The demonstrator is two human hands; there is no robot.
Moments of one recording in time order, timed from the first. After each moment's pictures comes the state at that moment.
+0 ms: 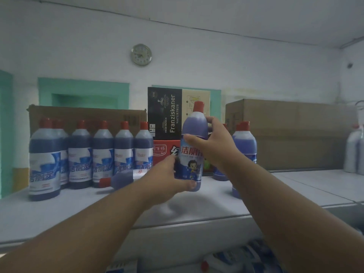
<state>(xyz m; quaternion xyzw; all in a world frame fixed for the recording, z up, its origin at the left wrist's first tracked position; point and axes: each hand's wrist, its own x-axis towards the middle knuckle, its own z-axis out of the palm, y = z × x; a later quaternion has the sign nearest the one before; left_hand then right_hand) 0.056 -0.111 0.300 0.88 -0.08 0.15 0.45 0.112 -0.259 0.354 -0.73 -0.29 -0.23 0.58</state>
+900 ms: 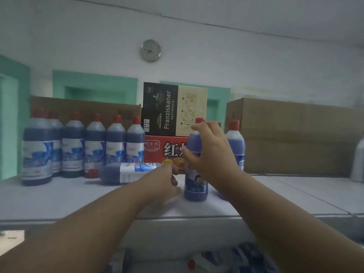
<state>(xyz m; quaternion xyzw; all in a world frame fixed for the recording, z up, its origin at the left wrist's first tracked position) 0.081 -0.147 0.287 0.95 0.01 0.14 0.28 0.112 -0.301 0.331 -0.78 -0.35 -0.44 0.28</state>
